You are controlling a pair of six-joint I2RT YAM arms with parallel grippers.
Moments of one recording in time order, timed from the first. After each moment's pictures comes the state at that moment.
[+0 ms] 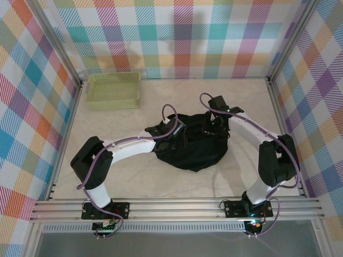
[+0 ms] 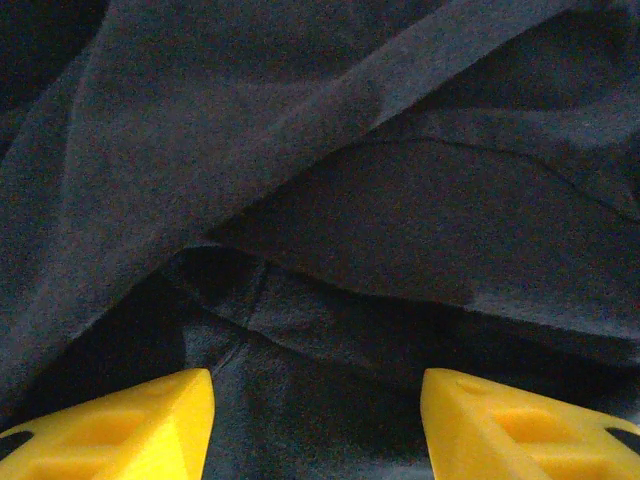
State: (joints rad) left arm -0.85 1.73 1.15 -0.42 -0.12 -0.76; right arm 0.40 1.64 1.18 -0.74 -0.09 0.50
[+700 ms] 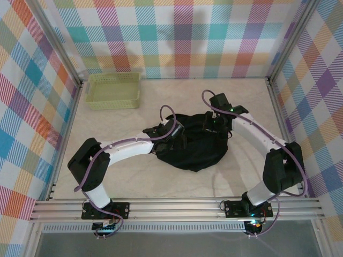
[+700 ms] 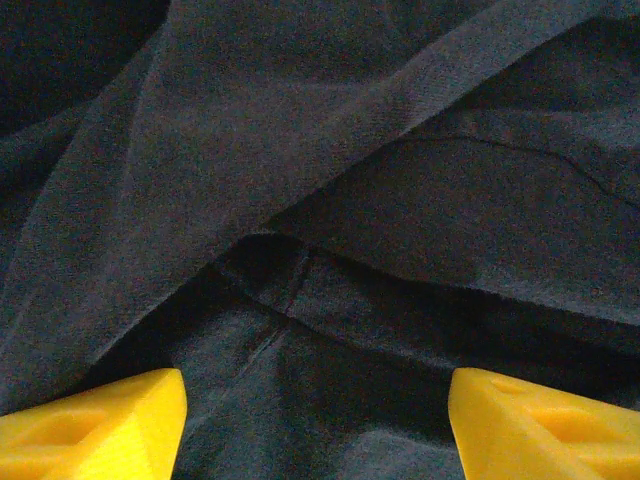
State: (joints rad) left arm -0.85 1.70 1.12 -0.41 -0.16 -0.76; right arm 0.42 1.55 1.21 -0.80 -0.02 0.50
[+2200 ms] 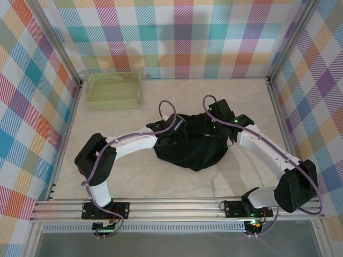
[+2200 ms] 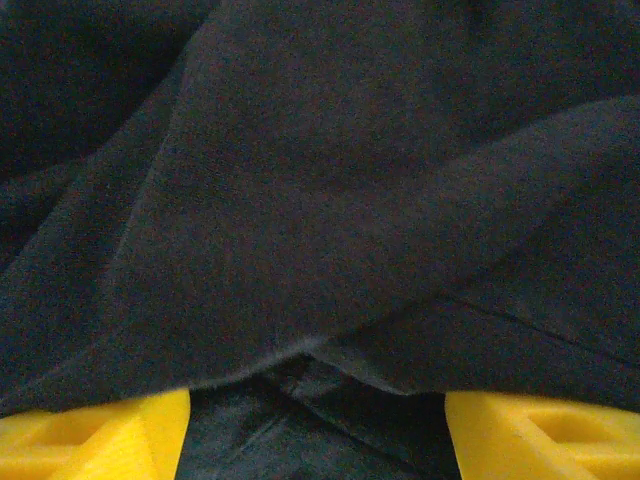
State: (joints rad) left arm -0.81 1.80 1.22 -0.43 -0.15 -0.88; right arm 0.53 1.34 1.11 -0.75 0.03 0.54
